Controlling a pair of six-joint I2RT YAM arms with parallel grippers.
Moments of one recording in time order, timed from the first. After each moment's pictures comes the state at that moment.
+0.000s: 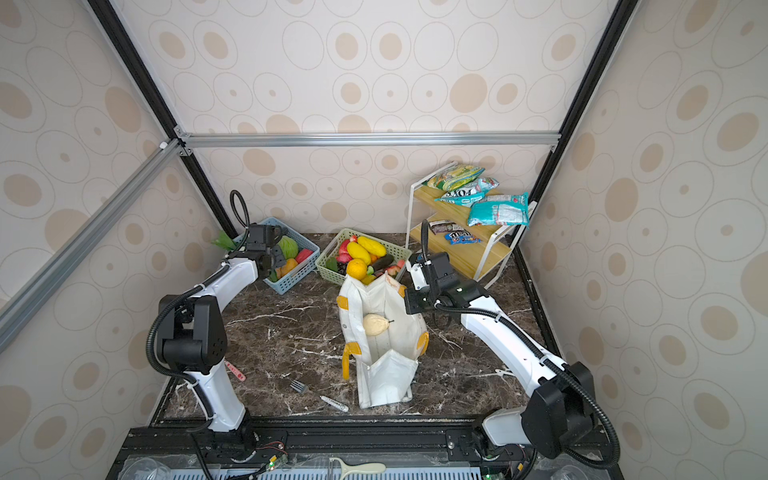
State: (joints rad) left arm -0.03 1.91 1.48 -0.37 -0.34 -0.41; right arm 0.47 1.37 1.17 -0.67 -0.16 0.23
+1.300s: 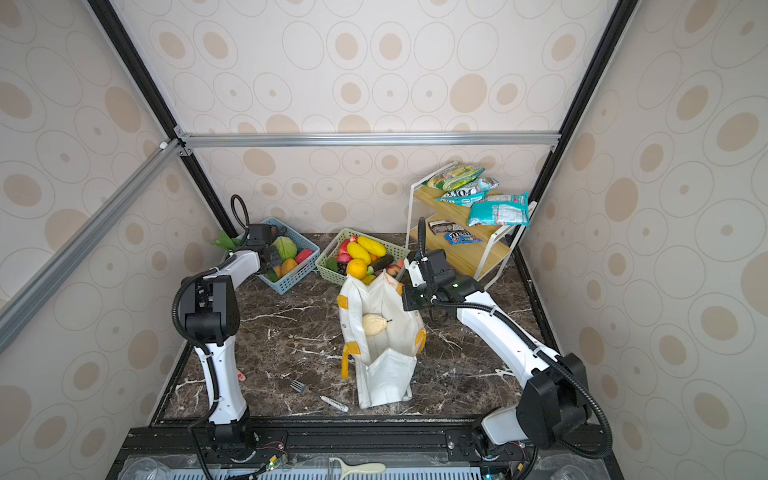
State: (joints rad) left arm 0.05 2.19 1.71 -0.38 -0.33 -0.38; right arm 0.47 1.41 1.21 -0.67 -0.17 0.25
